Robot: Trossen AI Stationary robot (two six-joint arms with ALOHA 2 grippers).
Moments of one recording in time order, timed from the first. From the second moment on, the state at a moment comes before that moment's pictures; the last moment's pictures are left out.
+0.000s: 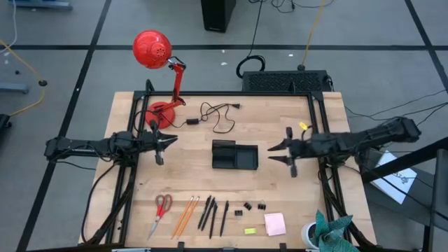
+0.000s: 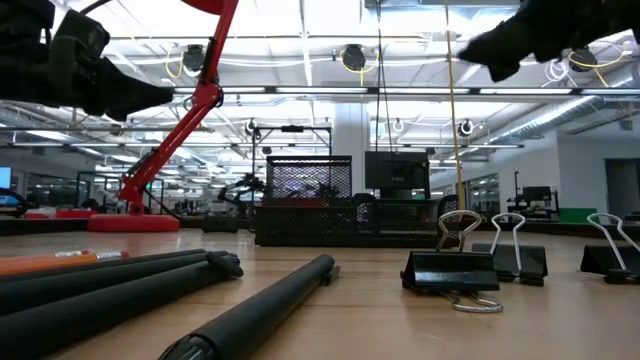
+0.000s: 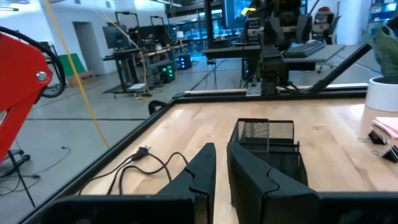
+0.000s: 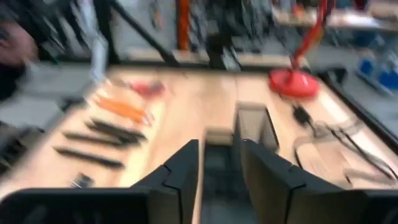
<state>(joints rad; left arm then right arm) 0.01 0.20 0.03 0.16 -0.22 0.10 0.22 0.74 0.44 -0.02 0.21 0.03</state>
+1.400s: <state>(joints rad) 0.01 0.20 0.03 0.16 -0.22 0.02 0.59 1.51 0.75 -0.21 0.13 0.57</state>
